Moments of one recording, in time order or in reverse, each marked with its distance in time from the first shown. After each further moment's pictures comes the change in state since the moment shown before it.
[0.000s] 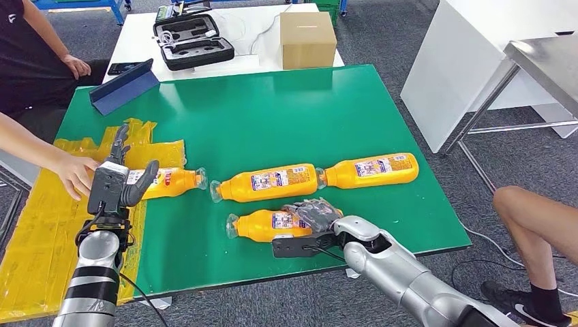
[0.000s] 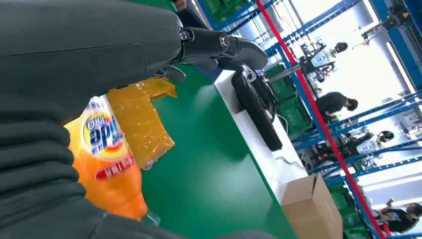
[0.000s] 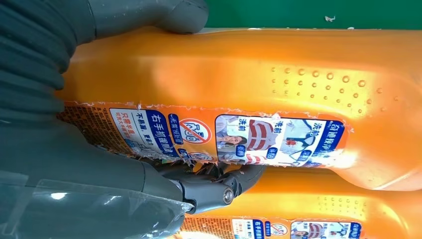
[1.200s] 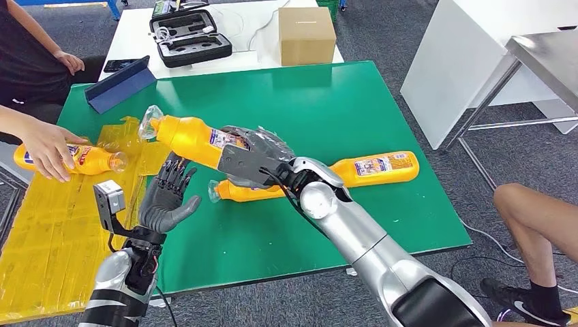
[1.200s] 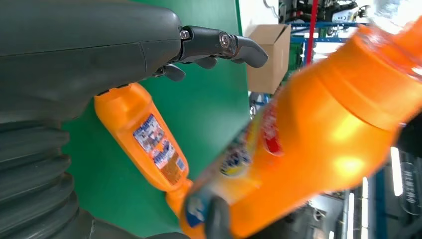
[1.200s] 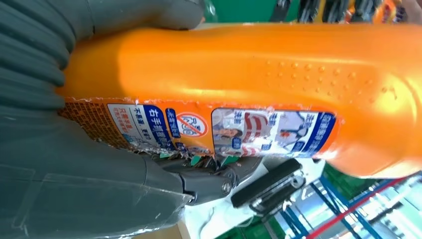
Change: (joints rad) left arm 0.118 -0.032 -0.164 -0.068 0.579 -0.406 0.088; right arm -0.174 0.334 -0.276 -0.096 -0.220 0.009 0.007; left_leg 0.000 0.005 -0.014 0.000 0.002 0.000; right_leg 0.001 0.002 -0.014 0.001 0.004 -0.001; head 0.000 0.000
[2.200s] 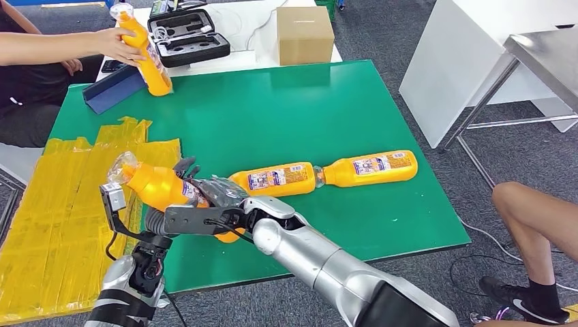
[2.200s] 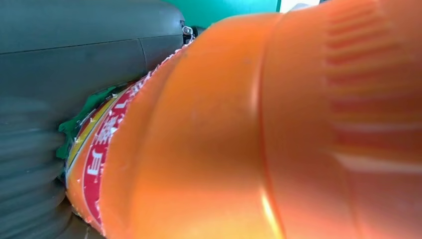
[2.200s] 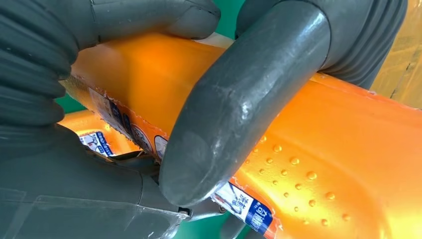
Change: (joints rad) left arm -0.015 -0.008 -0.005 0.121 0.153 -0.023 0.039; right arm -0.015 0.174 0.335 0.314 -0.021 -0.032 -0.026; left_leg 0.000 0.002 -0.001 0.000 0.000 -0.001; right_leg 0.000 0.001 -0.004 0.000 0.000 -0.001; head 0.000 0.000
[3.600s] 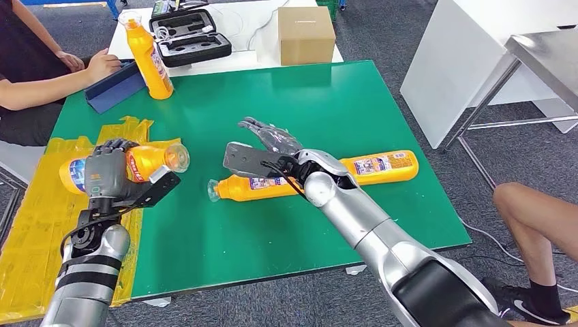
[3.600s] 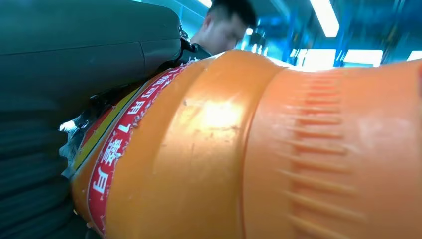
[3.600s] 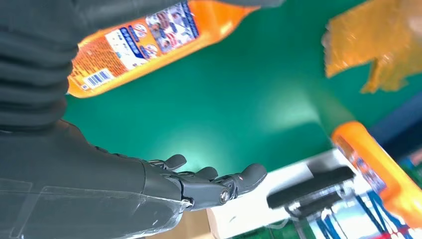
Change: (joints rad) left arm -0.198 0.104 0.127 0.115 -1.679 0.816 0.079; right arm -0.086 -0.190 -0.295 -0.128 0.108 0.042 0.044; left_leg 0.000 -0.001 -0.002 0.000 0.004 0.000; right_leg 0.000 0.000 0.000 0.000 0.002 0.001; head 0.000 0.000
